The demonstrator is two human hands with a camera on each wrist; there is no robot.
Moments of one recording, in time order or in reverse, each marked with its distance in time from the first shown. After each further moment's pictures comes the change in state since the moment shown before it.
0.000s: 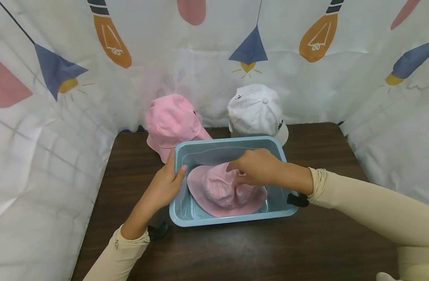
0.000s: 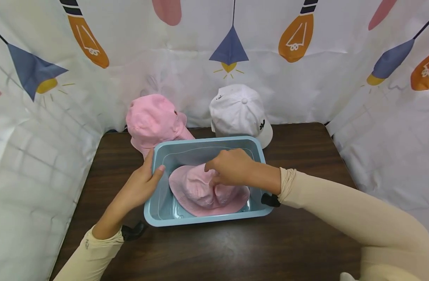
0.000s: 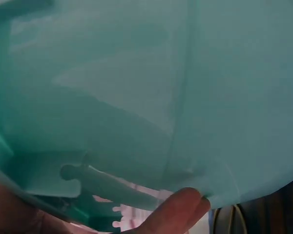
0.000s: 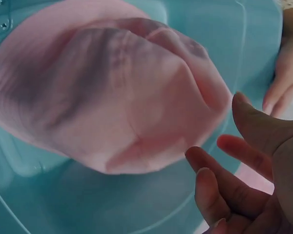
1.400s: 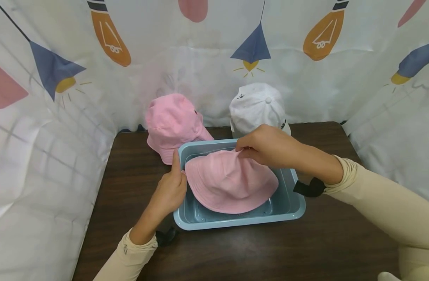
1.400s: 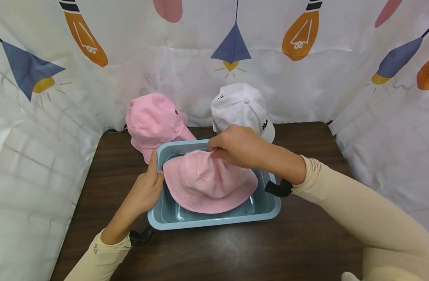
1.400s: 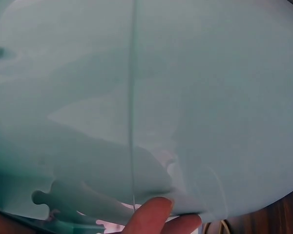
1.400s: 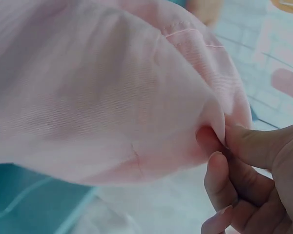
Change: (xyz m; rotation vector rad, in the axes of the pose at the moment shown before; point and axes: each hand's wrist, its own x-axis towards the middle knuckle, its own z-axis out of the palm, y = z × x) left_hand -0.001 0.005 0.017 0.056 0.026 -0.134; right_hand -0.002 0.006 -0.063 0.088 0.217 -0.116
